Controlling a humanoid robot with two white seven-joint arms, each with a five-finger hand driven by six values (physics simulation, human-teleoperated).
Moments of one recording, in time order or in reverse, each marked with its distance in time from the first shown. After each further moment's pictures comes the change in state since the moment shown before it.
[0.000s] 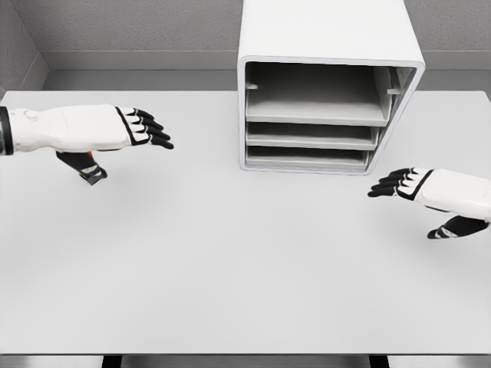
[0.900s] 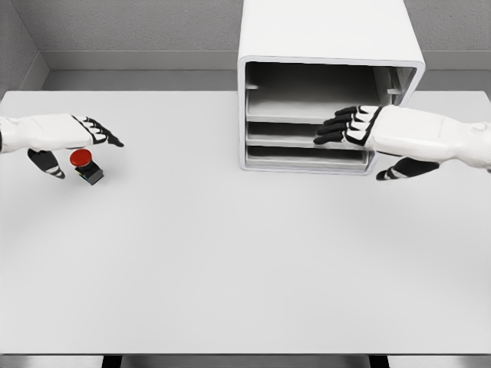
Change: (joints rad) left arm -0.002 -0.083 -0.044 0.393 -0.189 0.000 -0.001; right arm -0.466 0.133 0.273 0.005 -0.003 0.001 0.000
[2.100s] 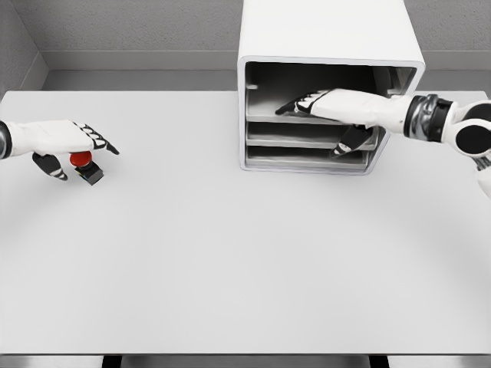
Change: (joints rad) left arm -0.003 -0.061 -0.005 0.104 -0.072 0.000 0.004; right arm -0.268 0.252 0.291 0.333 0.089 0.238 0.000
